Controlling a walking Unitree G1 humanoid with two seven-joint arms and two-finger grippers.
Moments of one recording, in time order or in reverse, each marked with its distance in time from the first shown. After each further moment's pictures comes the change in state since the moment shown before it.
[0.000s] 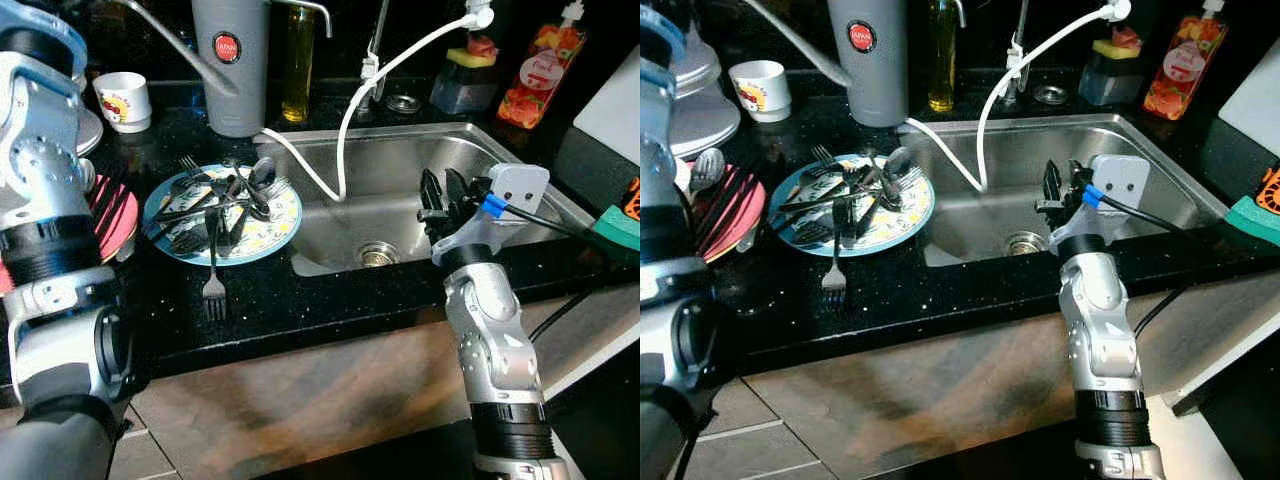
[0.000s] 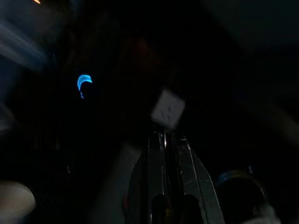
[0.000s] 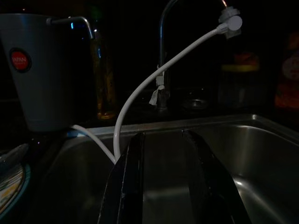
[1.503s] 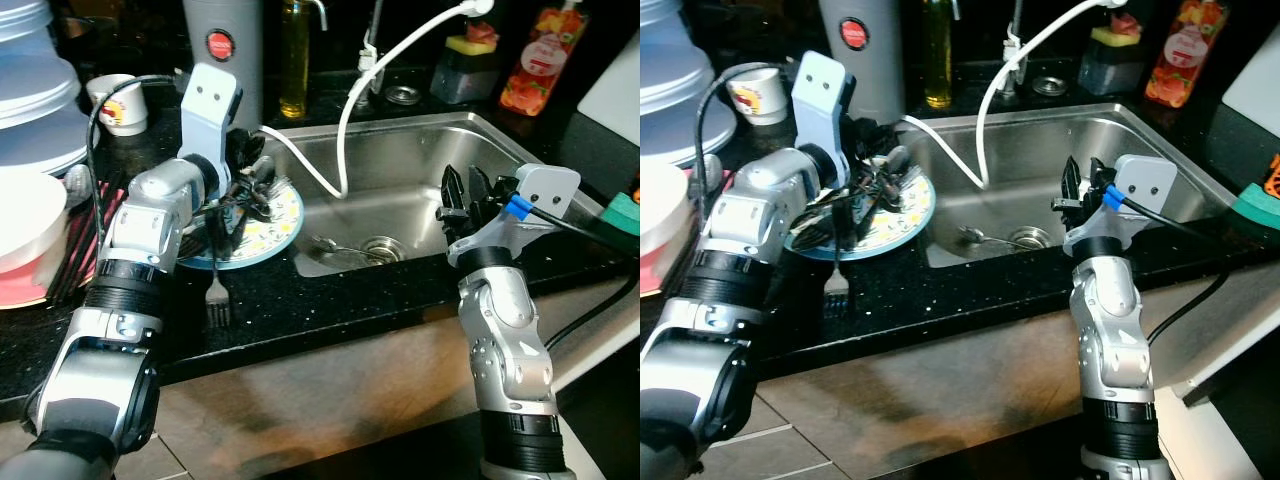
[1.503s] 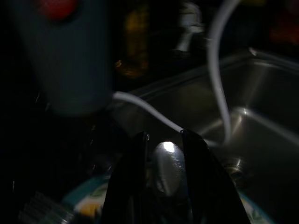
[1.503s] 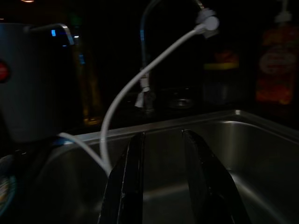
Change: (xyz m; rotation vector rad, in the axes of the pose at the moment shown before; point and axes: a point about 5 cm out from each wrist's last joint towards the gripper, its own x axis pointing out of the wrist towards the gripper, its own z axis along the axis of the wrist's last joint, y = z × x) left arm -0.042 -0.008 -0.119 0.317 0.718 -0.197; right arm -0.008 -0.003 0.009 0.001 -0.025 -0.055
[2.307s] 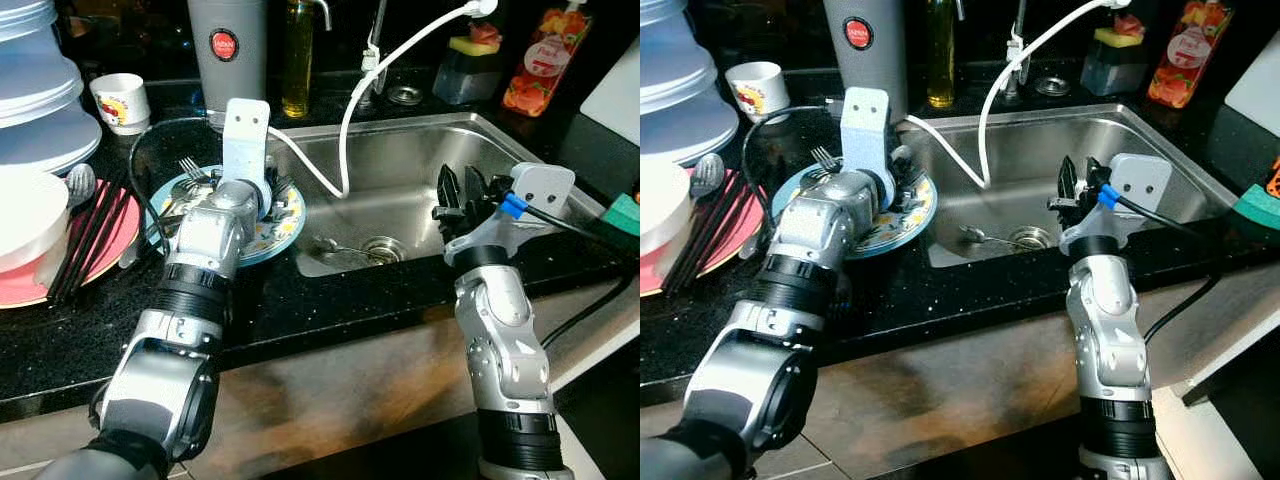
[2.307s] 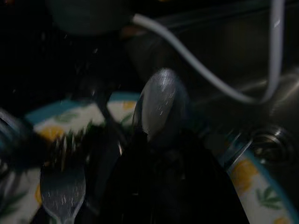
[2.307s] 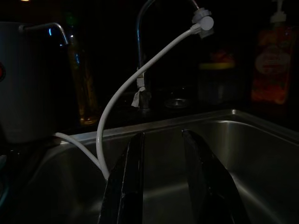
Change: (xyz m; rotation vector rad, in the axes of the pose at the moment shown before) left arm 0.013 -0.049 -0.048 0.037 0.233 0.292; right arm 0.001 -0.001 0.001 -0.004 -0.001 0.001
